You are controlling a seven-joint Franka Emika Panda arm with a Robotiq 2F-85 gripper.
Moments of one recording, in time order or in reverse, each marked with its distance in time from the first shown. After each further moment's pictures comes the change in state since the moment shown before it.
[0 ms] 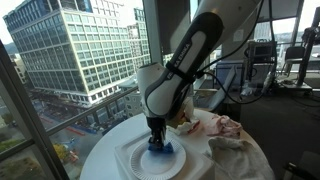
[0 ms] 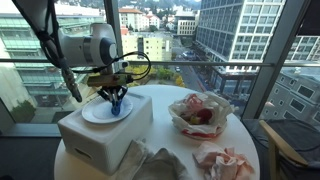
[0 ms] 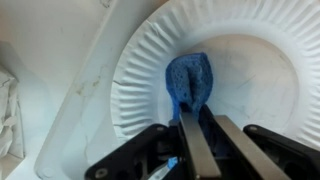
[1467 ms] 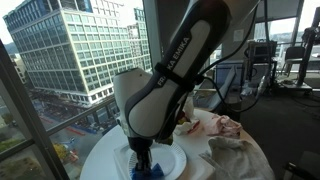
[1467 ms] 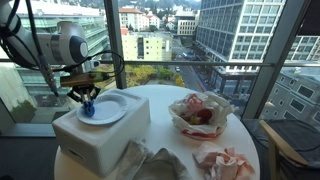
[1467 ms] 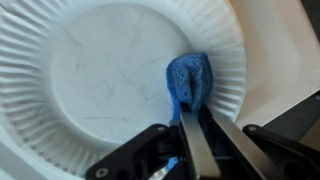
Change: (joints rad) arm 0.077 -0.010 0.117 -0.022 0.000 -0.032 -0.147
